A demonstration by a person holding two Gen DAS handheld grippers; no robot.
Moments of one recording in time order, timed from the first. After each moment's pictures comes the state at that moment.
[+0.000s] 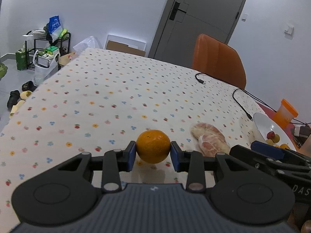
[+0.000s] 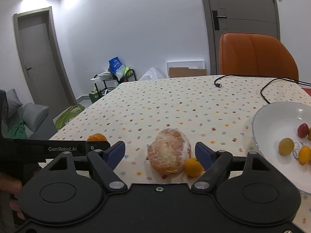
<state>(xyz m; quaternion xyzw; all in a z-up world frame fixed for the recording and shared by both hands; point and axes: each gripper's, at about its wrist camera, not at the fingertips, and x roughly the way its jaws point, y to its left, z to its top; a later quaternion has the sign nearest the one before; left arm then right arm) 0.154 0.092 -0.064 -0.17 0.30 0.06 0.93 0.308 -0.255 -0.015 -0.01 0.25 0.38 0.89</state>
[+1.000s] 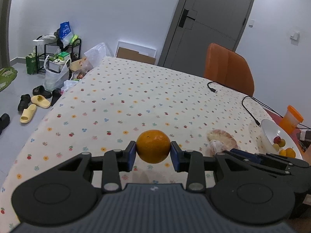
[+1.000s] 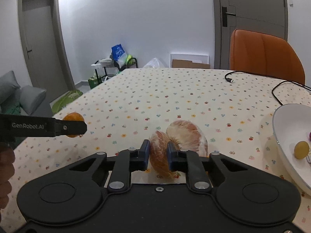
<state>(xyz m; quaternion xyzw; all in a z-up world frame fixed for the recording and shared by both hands) 0.129 0.114 -0.051 -0.17 0.29 0.09 0.94 0.302 -0.225 -0.025 -0.05 0.26 0.39 0.88</state>
